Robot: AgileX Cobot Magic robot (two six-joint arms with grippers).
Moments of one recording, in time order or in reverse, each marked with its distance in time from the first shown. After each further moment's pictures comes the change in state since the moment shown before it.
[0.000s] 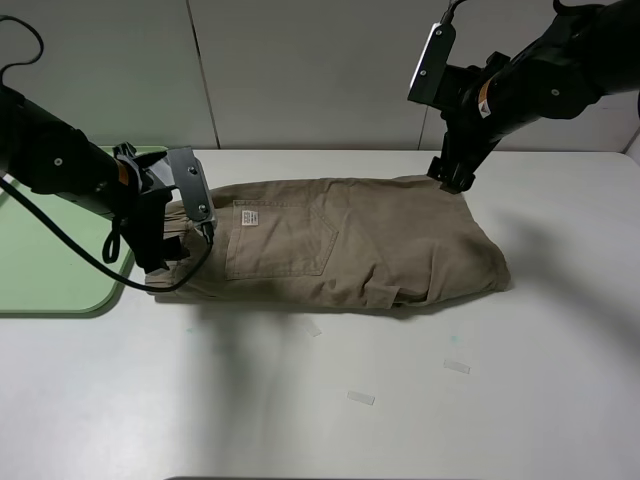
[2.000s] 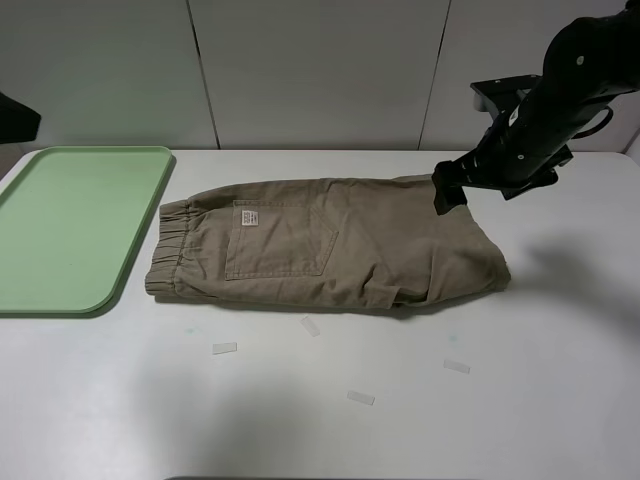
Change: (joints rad) left arm 0.000 -0.894 0.001 -0.019 0.562 -0.721; right arm -0.114 0.000 -0.002 0.619 0.320 0.339
